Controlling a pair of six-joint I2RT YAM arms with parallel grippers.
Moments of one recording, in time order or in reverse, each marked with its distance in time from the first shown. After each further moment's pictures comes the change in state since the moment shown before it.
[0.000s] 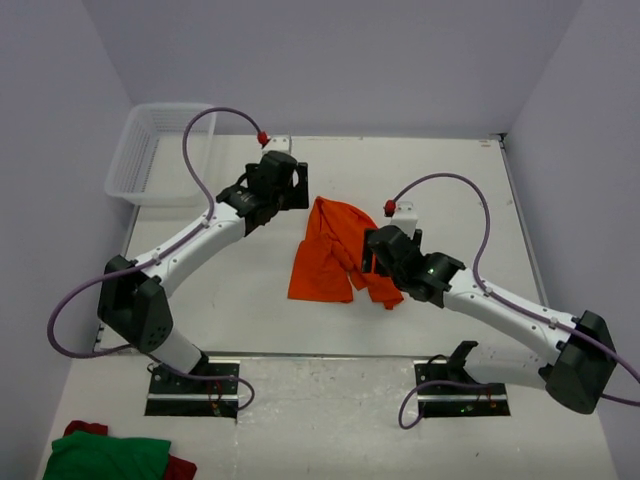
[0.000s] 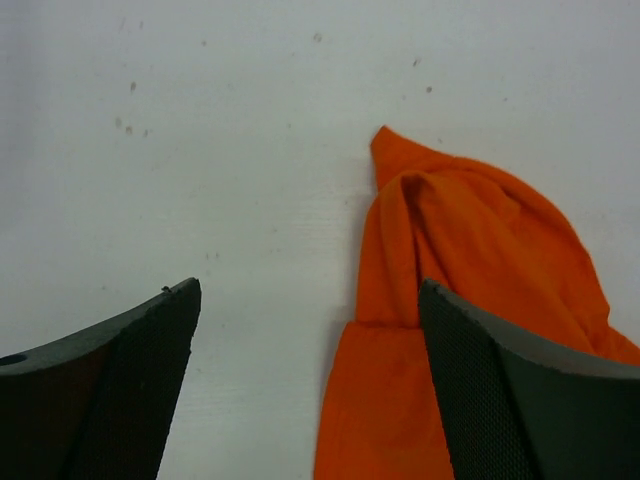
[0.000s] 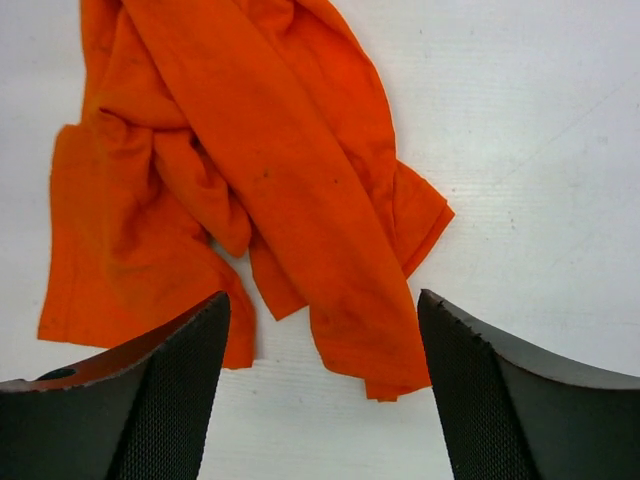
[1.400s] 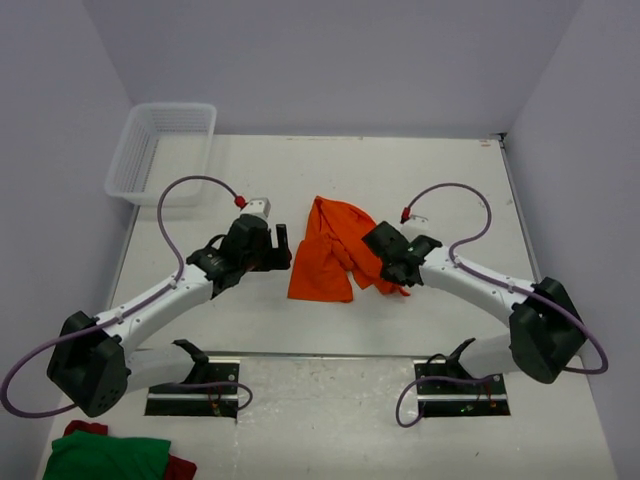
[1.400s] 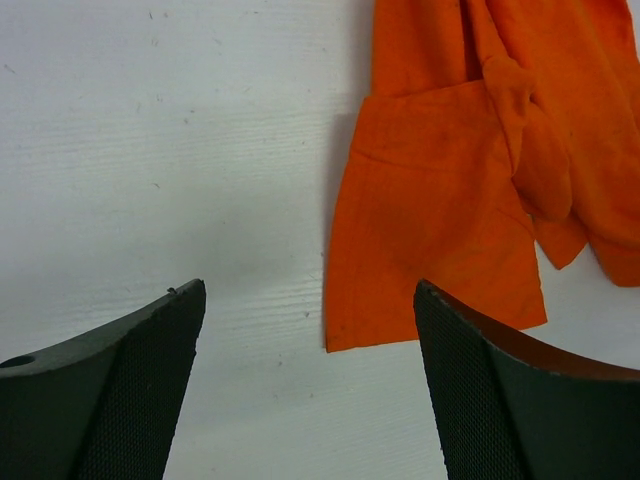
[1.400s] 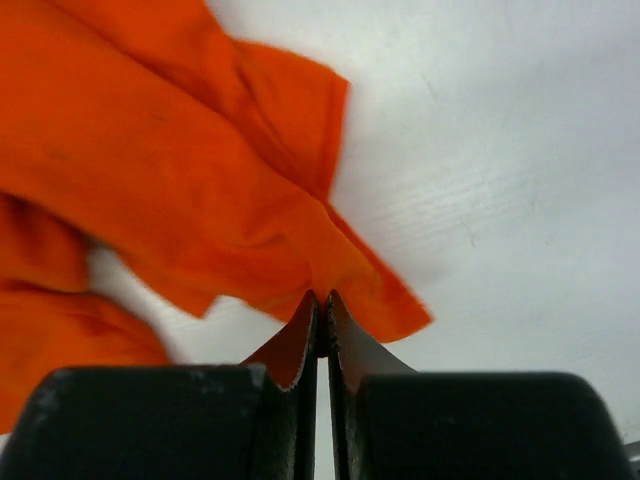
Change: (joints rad) left arm -0.016 -0.434 -0.632 0.095 0.210 -0.144; right arm -0.125 0.258 -0.027 -0.223 -0.074 0.384
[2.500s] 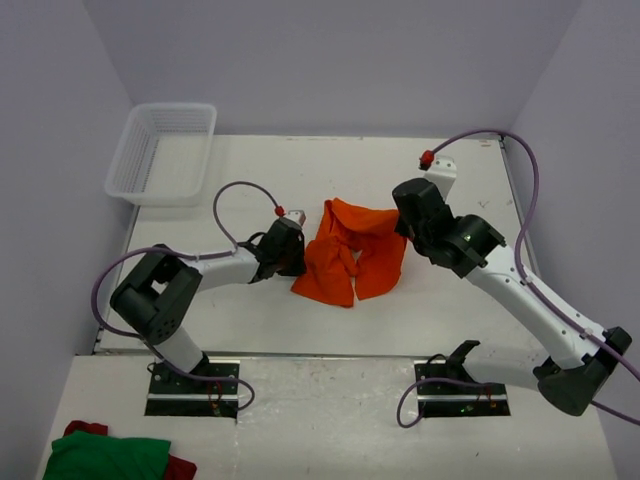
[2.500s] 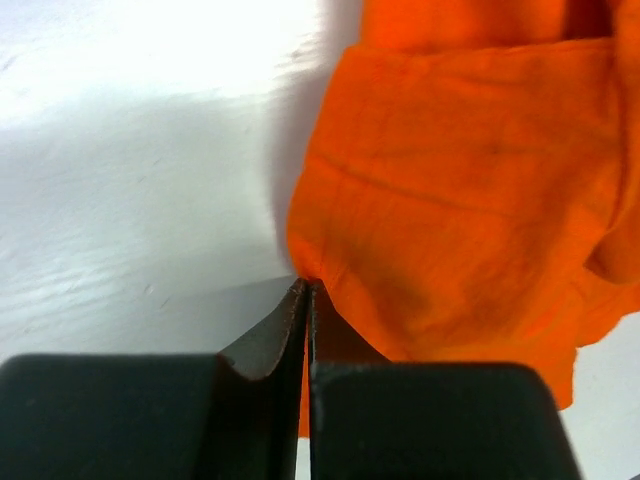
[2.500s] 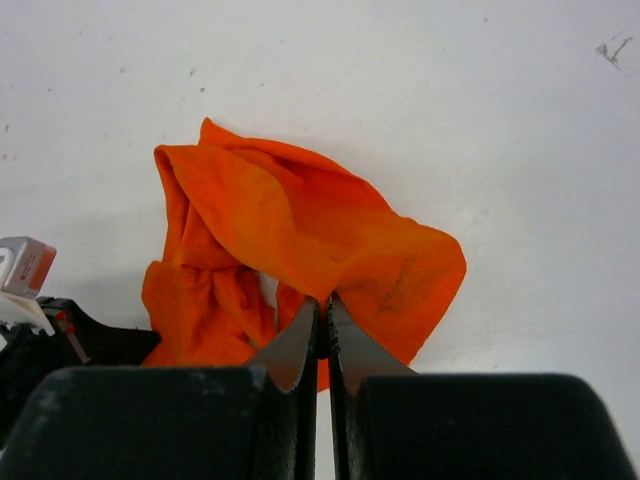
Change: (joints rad) left arm -0.051 0.485 0.039 0.317 0.169 -0.036; right arm 0.004 -0.212 0.465 -0.109 0.159 -0.351
